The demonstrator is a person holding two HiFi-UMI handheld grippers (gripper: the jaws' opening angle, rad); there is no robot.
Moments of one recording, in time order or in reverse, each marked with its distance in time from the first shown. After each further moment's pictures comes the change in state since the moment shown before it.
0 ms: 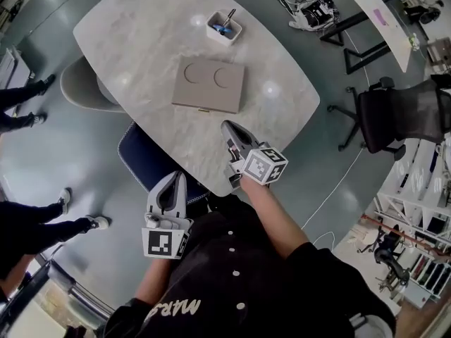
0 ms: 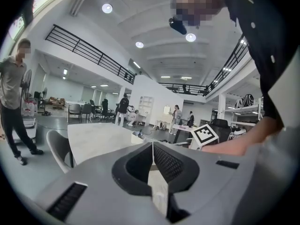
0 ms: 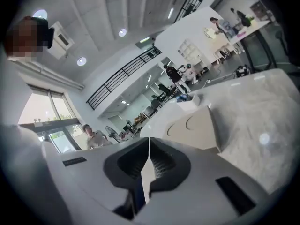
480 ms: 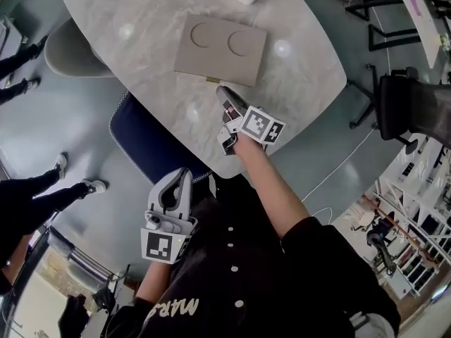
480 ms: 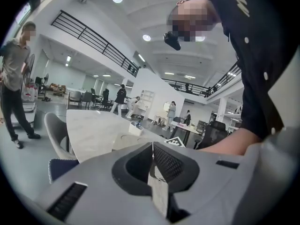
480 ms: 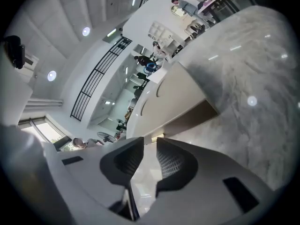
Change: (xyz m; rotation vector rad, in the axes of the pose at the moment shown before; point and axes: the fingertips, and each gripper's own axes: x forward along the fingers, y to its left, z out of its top) left arm 0.008 -0.003 -0.041 -0.105 0.054 -0.017; right arm 0.077 -0.088 -0.077 0.332 0.135 -0.098
